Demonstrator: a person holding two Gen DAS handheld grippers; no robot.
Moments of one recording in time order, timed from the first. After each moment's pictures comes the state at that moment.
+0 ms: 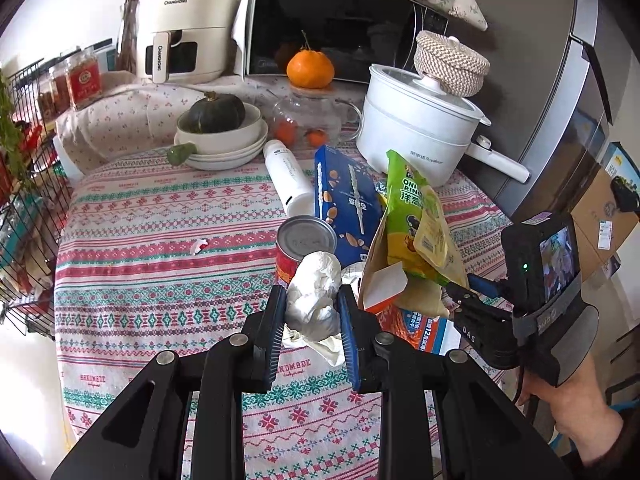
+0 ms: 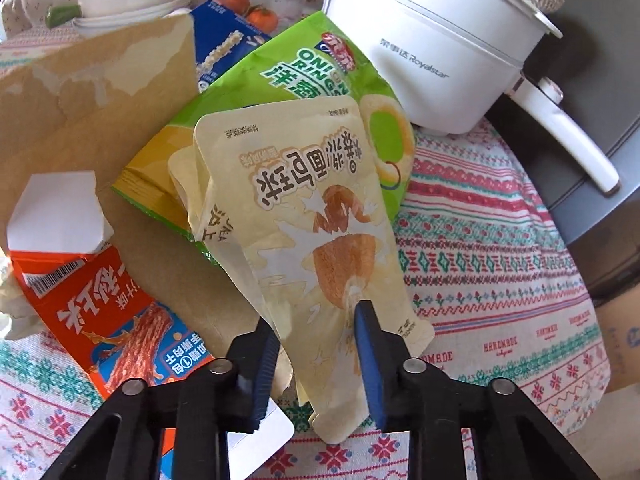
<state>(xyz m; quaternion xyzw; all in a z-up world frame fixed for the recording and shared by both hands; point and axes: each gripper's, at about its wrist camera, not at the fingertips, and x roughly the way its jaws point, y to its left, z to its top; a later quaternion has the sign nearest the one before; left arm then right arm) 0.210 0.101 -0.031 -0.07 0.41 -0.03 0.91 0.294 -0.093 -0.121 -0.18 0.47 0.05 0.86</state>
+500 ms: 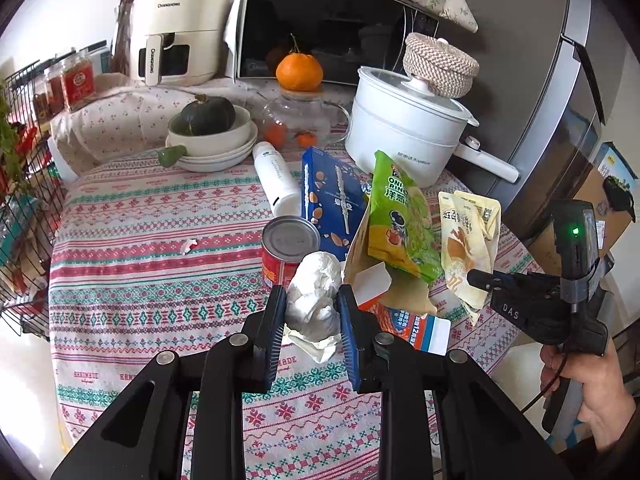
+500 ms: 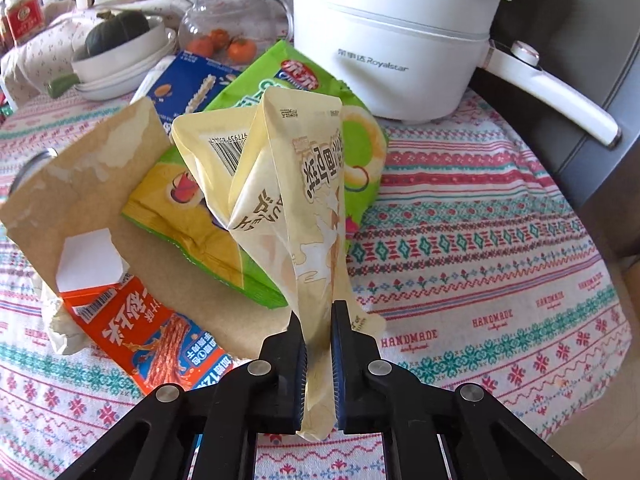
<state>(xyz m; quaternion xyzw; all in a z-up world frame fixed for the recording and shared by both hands) 0.206 0.095 -0.026 -0.08 0.41 -0.05 0.91 0.287 -0.132 -0.085 -0.08 0.48 0.08 0.87</state>
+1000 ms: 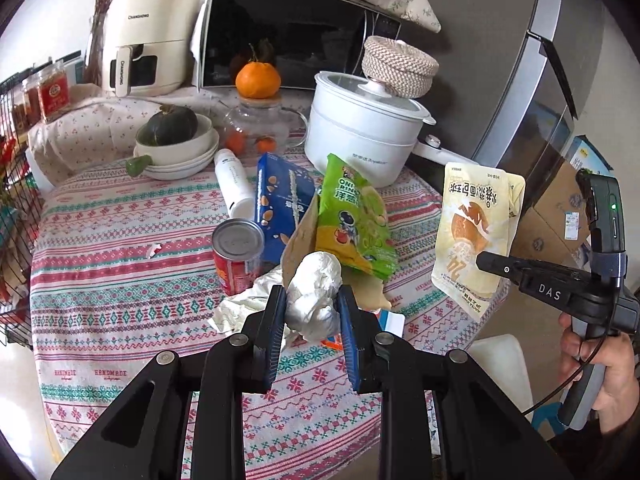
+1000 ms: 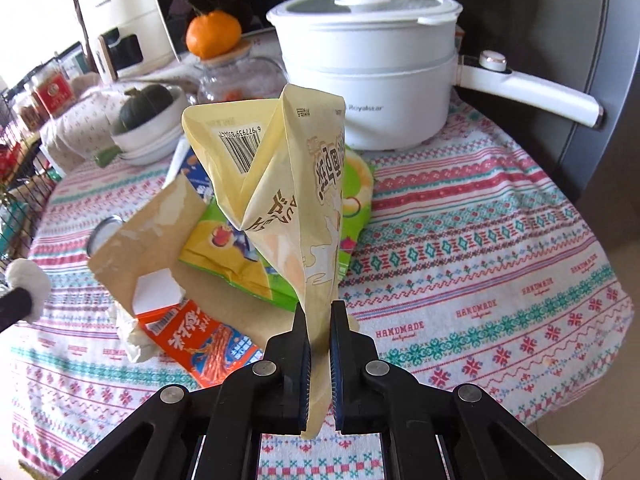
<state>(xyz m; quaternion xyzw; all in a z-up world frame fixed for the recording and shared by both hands) 0.189 0.064 -0.009 -0.08 0.40 -0.10 0.91 0.256 -0.179 -0.029 0.02 0.45 0.13 0.88</state>
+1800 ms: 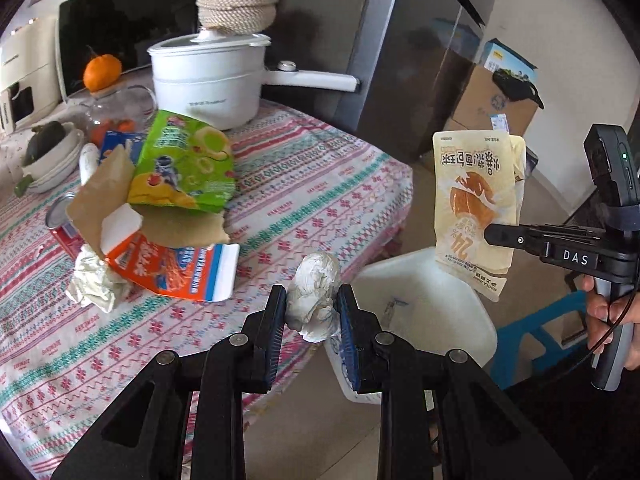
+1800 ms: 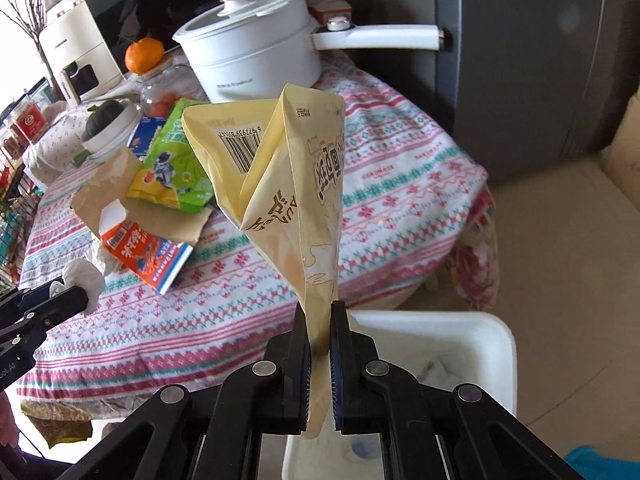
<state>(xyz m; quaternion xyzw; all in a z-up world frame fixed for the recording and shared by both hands) 0.132 -0.090 -0.037 0.02 0.43 -0.25 0.87 0.133 -0.320 -0.017 0.07 0.48 0.06 0.87</state>
